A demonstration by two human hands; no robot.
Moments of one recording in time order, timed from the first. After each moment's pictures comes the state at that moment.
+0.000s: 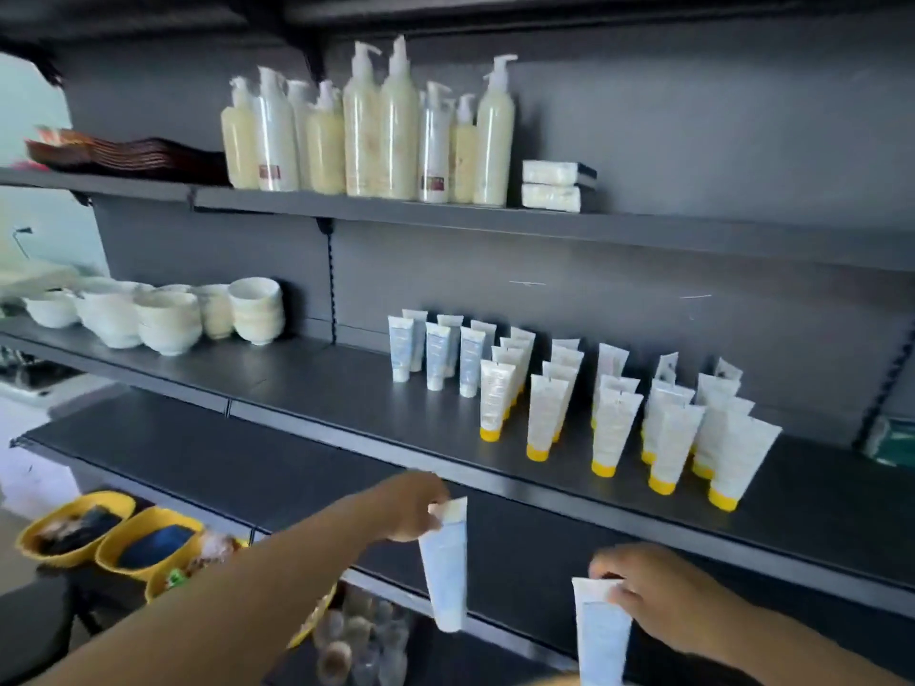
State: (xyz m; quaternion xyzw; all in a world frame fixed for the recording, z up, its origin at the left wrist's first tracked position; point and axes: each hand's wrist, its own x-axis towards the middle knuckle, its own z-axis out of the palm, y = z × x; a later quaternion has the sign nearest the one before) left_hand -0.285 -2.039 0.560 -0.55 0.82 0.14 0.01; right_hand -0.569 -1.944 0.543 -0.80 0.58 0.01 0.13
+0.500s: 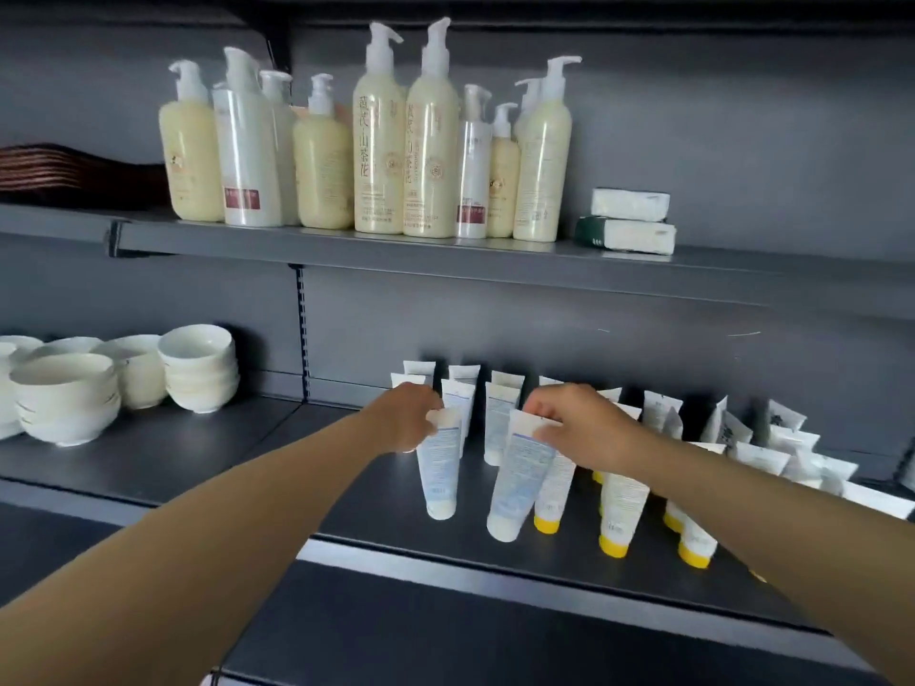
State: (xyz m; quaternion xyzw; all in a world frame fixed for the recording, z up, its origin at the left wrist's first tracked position) left_hand -0.190 -2.274 0.658 -0.52 0.85 0.07 -0.09; right_hand -0.400 -2.189 0.680 -0.75 0.63 -0.19 0.07
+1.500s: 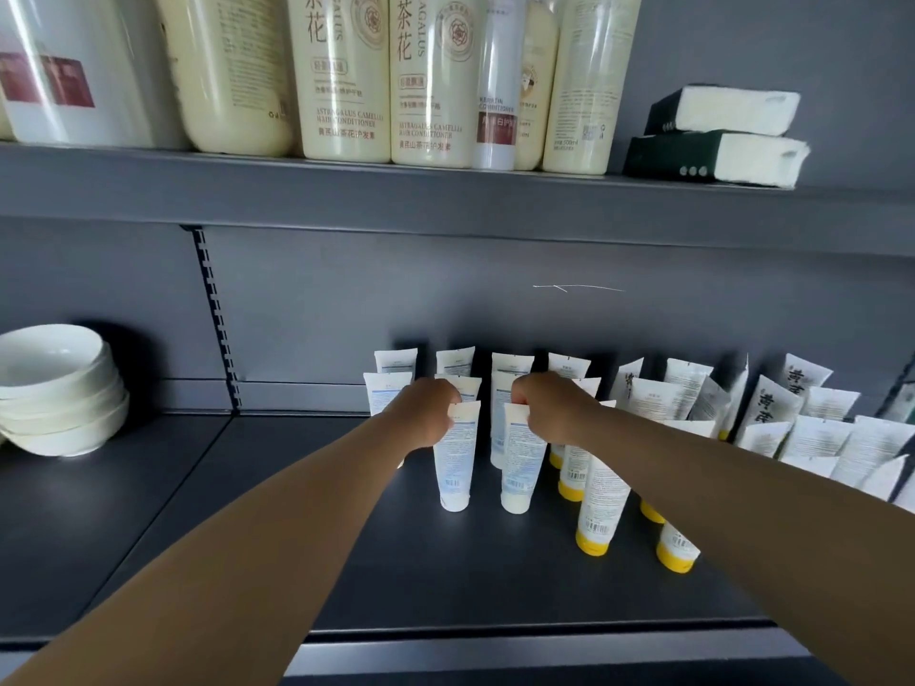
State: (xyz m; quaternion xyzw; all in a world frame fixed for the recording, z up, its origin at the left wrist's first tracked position) left_hand -0.224 -2.437 0.596 -0.45 0.88 0.11 -0.09; right_hand -0.380 -2.360 0.618 -0.64 0.76 -0.05 0.02
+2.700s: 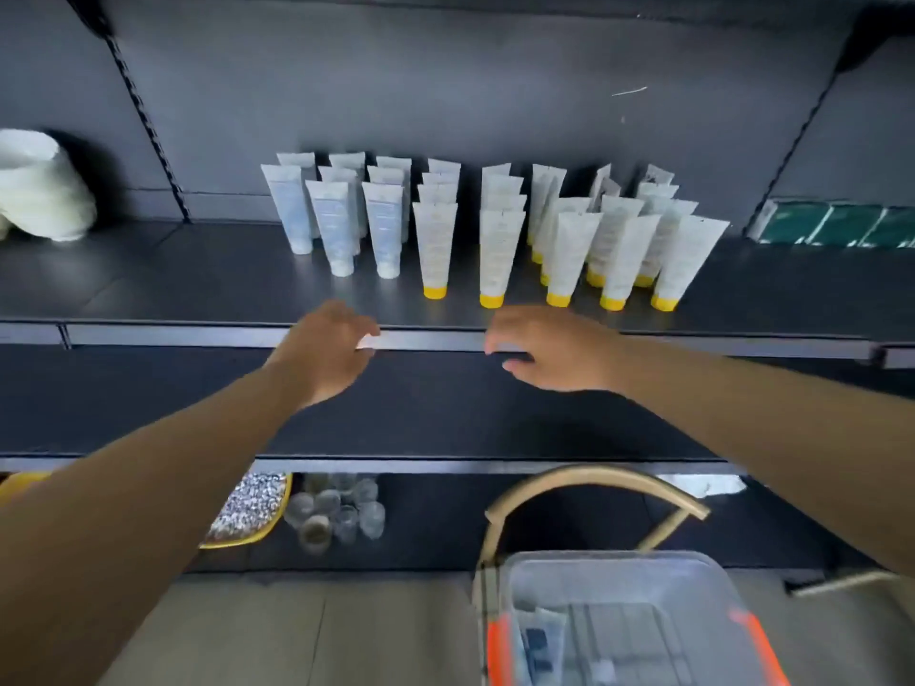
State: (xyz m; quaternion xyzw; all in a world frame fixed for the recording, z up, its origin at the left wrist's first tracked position) left_hand -0.224 -2.138 0.523 -0.44 0.89 0.01 -0.12; right_hand -0.482 -2.036 0.561 -0.82 0.57 -0.04 0.03
